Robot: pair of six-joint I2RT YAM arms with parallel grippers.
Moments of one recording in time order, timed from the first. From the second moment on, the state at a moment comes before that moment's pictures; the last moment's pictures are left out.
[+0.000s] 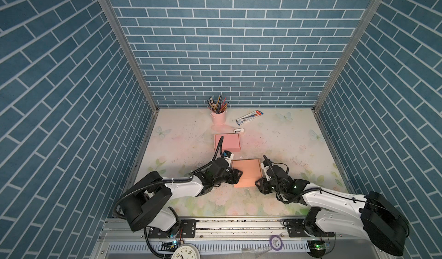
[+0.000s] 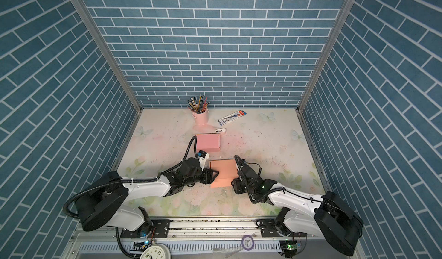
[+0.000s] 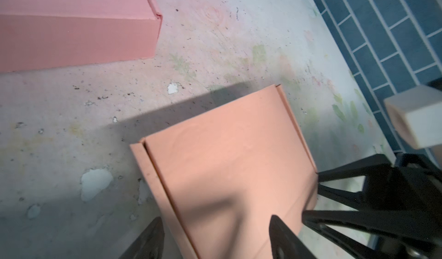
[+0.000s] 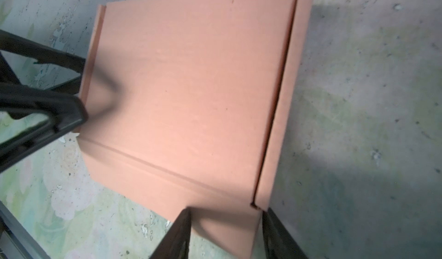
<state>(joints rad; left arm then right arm) -0.84 1.49 0.52 0.31 0.09 -0.60 0.90 1.14 0.39 -0.13 0.01 0.60</state>
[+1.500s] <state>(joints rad) -0.69 1.45 0.59 0.24 0.16 -0.52 0.90 1.02 0.47 -0.25 0.11 0.57</state>
